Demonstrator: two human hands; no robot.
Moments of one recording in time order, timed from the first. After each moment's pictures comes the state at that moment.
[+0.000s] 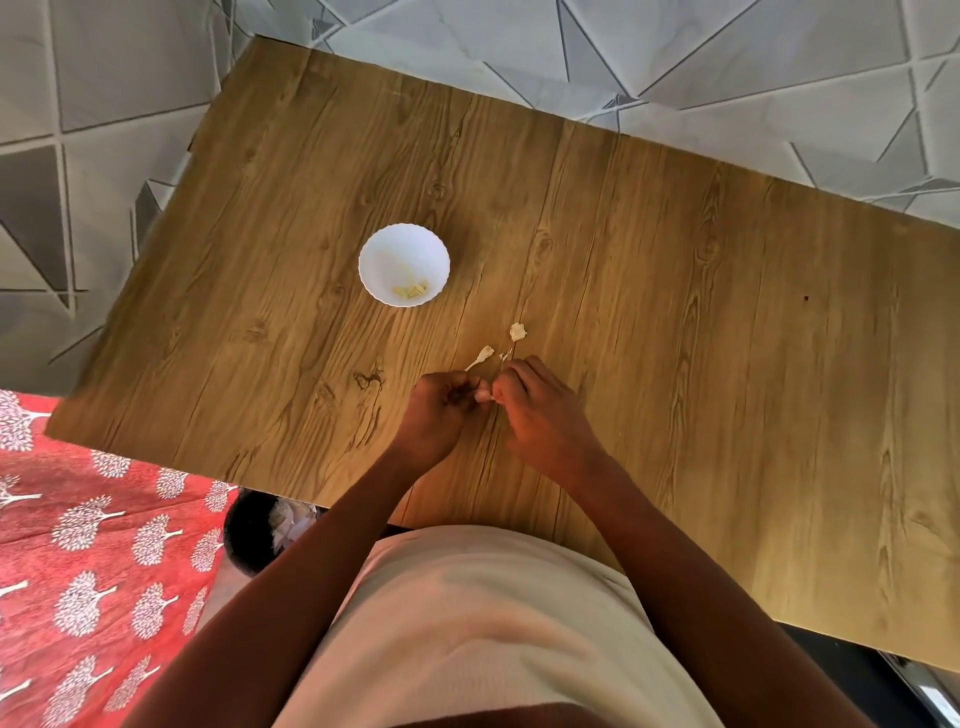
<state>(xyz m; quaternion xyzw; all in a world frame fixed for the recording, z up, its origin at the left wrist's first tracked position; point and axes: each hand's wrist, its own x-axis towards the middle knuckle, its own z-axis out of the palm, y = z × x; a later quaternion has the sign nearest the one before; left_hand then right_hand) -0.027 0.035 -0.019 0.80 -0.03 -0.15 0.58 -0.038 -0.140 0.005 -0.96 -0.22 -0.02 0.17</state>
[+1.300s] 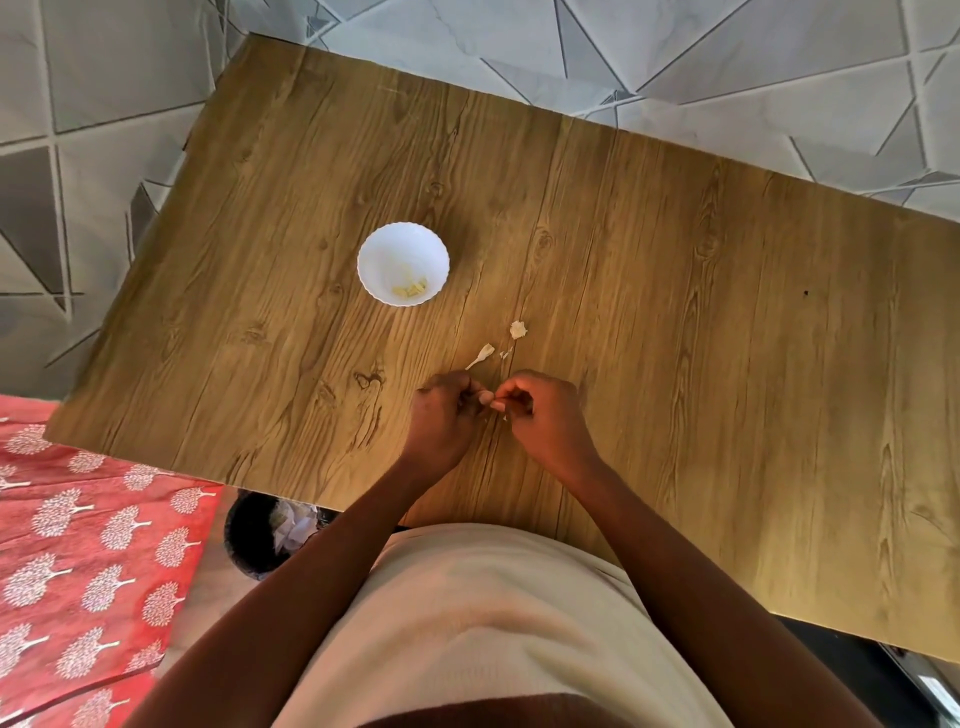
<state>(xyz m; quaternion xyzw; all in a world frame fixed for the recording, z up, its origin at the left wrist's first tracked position) -0.034 0.025 -0.027 0.87 -0.02 -0.09 0.48 -0.042 -0.135 0.005 -0.90 -0.01 0.07 0.44</state>
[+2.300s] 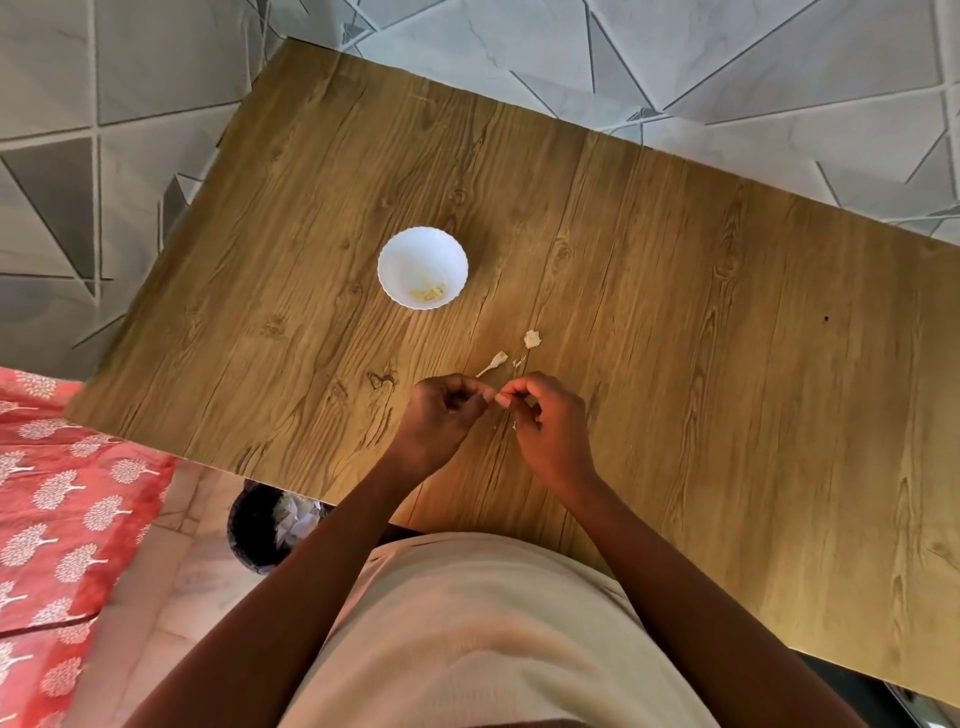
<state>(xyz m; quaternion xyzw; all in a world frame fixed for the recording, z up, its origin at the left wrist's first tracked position) -0.033 0.040 -0.004 0.78 0.04 -0.15 0.61 -0.044 -0.126 0.000 -0.89 -0.03 -0.02 0.46</state>
